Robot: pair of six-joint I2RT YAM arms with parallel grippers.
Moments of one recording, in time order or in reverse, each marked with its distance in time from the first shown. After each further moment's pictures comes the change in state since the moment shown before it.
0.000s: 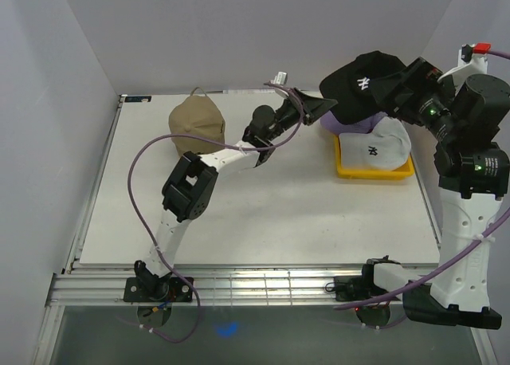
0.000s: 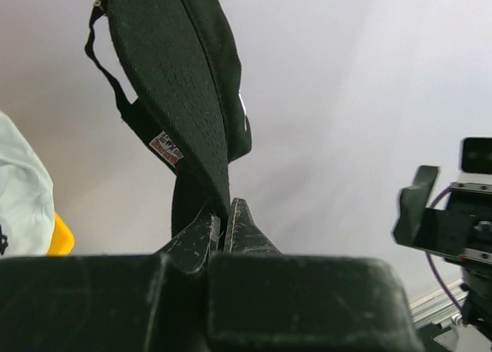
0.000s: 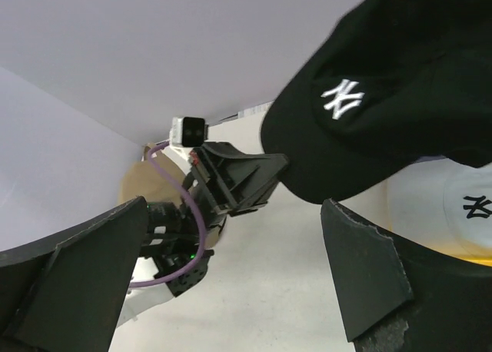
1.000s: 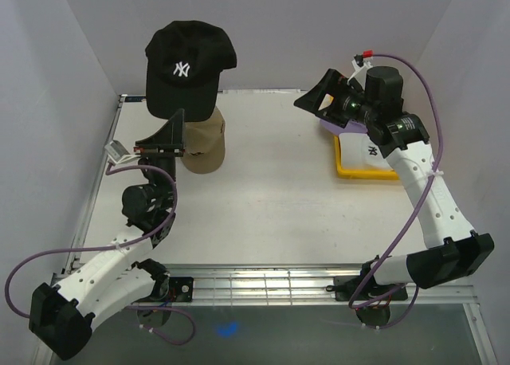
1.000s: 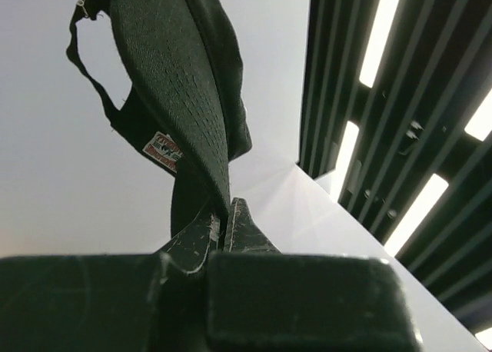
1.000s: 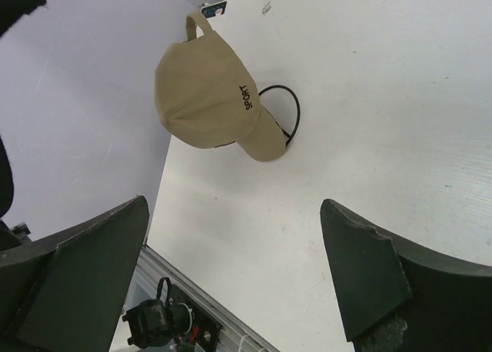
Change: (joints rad) left arm 0.160 -1.423 -1.184 0.035 -0.780 0.255; right arm 0.333 0.243 -0.190 0.212 -0.112 0.124
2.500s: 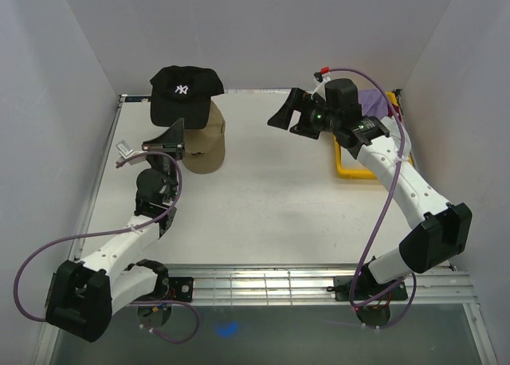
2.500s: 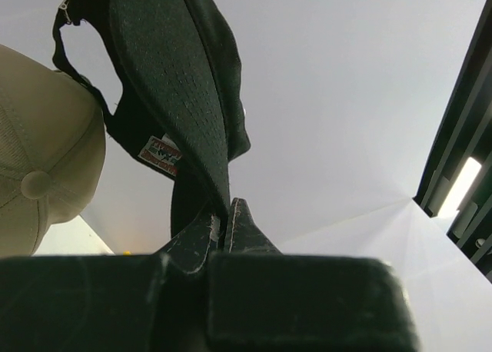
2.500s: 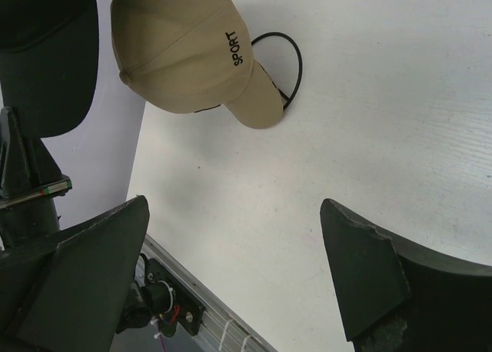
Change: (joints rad) left arm 0.223 0.137 -0.138 -0.071 0.019 -0.140; right arm 0.162 0.124 -0.096 0.108 0.058 -0.016
